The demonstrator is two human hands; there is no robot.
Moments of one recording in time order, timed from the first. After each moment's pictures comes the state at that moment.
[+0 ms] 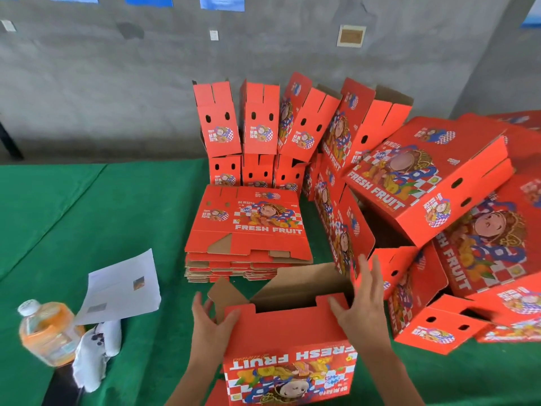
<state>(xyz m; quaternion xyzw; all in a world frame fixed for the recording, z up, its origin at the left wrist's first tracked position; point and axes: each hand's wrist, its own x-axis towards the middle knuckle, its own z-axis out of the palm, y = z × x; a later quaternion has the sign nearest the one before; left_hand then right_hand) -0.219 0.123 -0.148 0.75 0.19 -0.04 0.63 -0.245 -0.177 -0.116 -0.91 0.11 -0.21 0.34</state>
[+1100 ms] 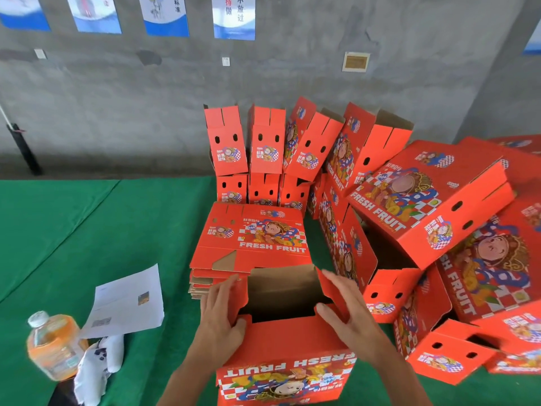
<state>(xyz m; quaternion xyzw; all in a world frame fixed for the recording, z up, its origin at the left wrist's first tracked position) -0.206 0.123 -0.099 0.88 -0.10 0.08 0.46 -0.230 -0.188 -0.086 -0.88 -0.09 -0.09 0.45</state>
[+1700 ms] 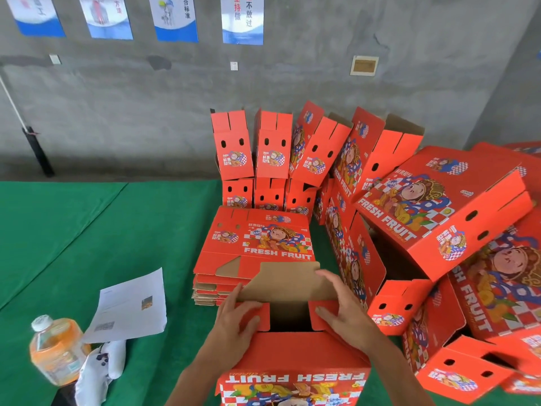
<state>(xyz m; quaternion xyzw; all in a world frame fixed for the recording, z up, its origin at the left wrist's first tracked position) -0.182 0.116 -0.117 0.89 -0.15 0.00 0.42 -0.181 -0.185 -0.089 -0.90 -0.09 -0.02 0.42</state>
